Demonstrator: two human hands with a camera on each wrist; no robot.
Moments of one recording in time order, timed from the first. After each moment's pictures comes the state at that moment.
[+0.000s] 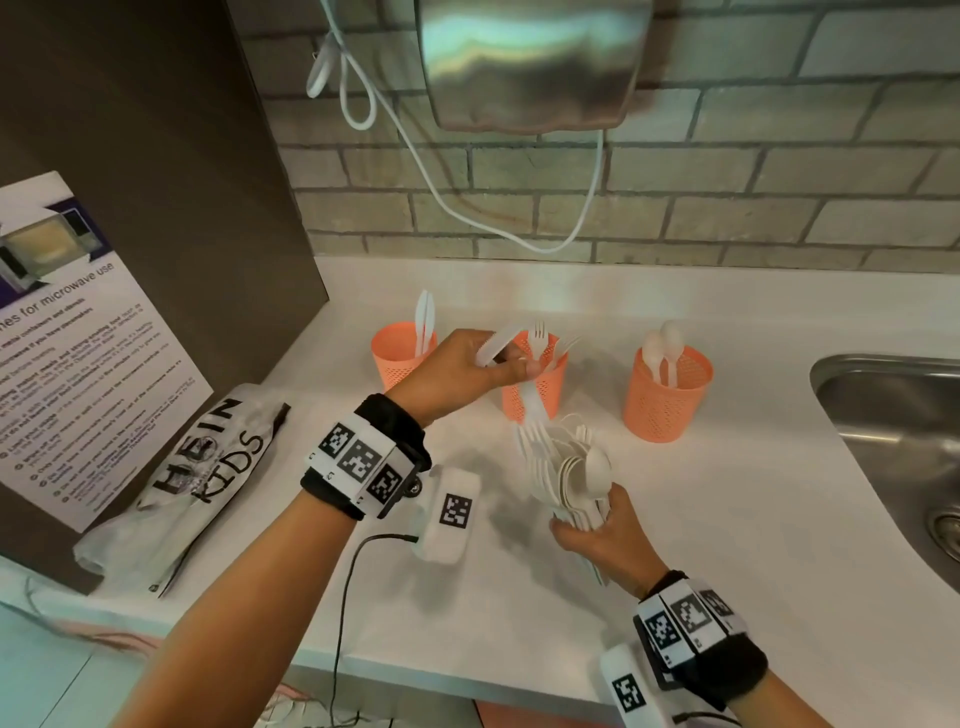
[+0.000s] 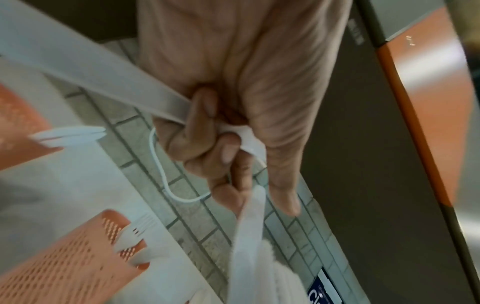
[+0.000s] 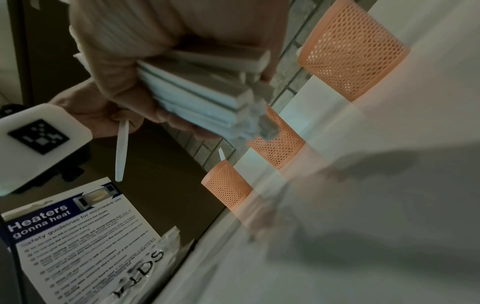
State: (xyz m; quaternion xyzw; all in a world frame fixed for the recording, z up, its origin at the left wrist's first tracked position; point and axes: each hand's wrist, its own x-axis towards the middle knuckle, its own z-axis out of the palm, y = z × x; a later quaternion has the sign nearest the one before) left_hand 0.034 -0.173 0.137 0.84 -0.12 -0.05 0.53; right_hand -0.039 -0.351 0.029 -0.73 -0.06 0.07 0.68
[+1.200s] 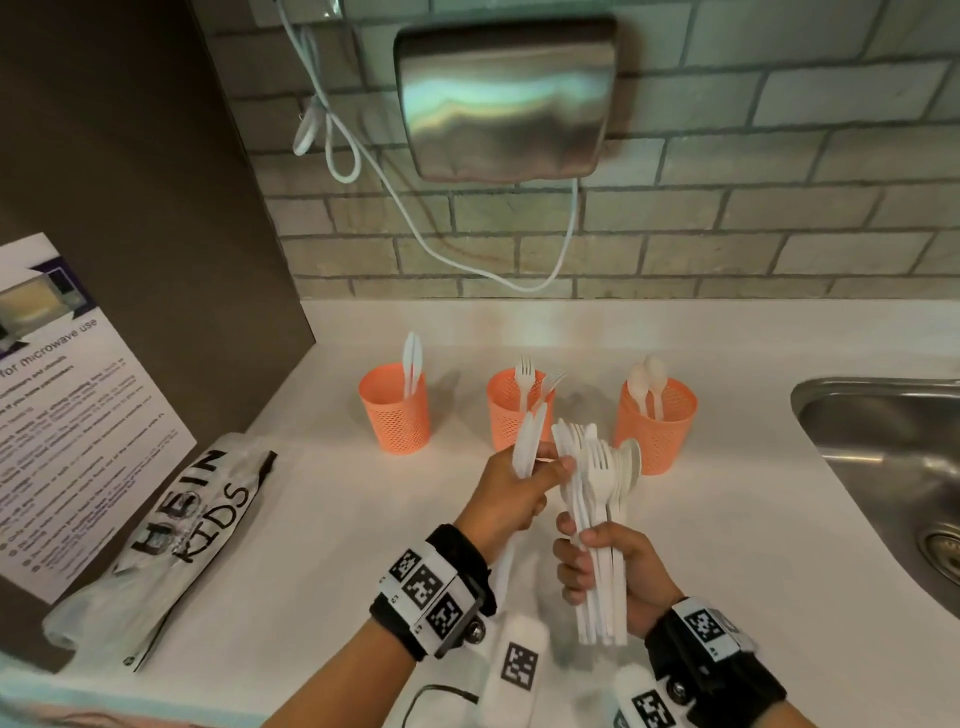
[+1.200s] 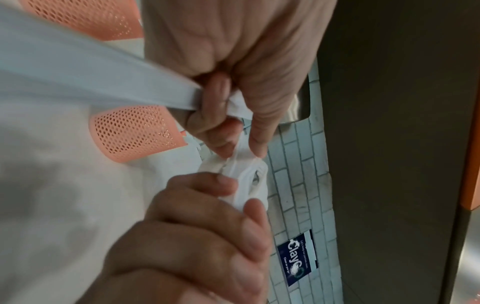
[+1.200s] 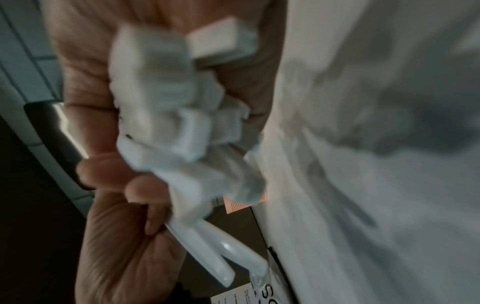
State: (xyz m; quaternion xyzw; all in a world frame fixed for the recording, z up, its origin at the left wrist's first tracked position) left_hand 0.004 -0.227 0.075 0.71 0.00 -0.10 0.69; right_hand -0.019 -0.364 0.021 -0.36 0.02 0.35 0.87
